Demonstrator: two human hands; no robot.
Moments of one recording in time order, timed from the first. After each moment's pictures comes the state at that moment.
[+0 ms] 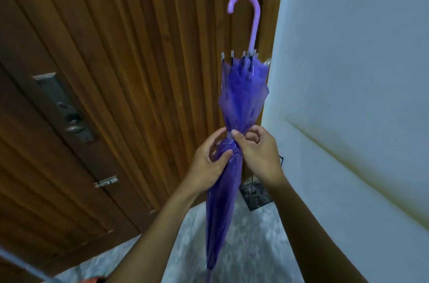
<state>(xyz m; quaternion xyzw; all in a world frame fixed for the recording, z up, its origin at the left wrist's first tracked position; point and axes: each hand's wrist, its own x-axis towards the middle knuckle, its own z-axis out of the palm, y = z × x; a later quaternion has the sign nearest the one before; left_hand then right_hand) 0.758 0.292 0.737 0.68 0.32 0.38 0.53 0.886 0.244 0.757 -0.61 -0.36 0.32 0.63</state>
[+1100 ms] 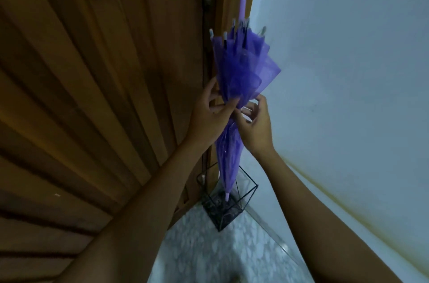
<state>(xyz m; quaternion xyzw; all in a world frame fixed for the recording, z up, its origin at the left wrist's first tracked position) 1.078 0.668 0.692 0.66 0.26 0.34 0.62 1.181 0.595 0.647 -0.68 -0.35 0.14 0.63</state>
